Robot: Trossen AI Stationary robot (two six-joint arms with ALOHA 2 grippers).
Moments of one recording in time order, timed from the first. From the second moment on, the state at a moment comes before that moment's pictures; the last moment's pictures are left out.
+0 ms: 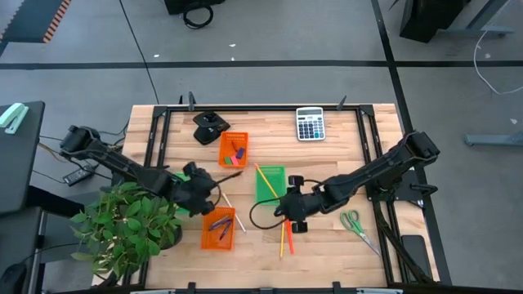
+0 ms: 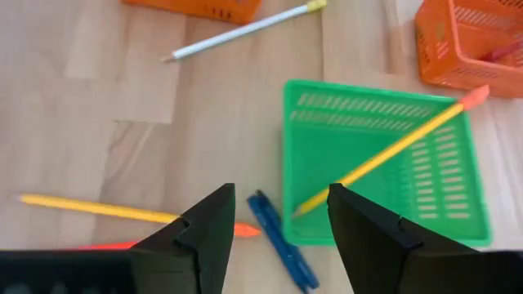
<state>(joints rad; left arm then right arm) -0.45 1.19 0.69 -0.58 -0.65 -0.72 0.40 1.63 1.14 -0.49 0.35 0.23</state>
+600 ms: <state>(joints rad) -0.80 1.19 0.69 -1.10 -0.78 -1.46 0.49 1.64 0.99 -0.45 0.48 0.44</state>
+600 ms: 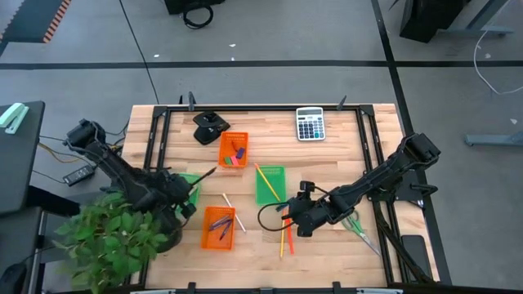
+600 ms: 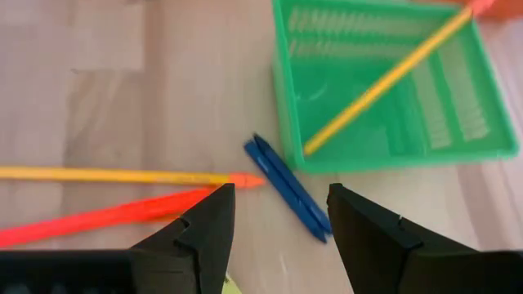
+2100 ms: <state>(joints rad) -0.76 1.19 0.69 -1.22 -0.44 -1.44 0.49 1.64 0.93 -0.39 0.48 0.45</state>
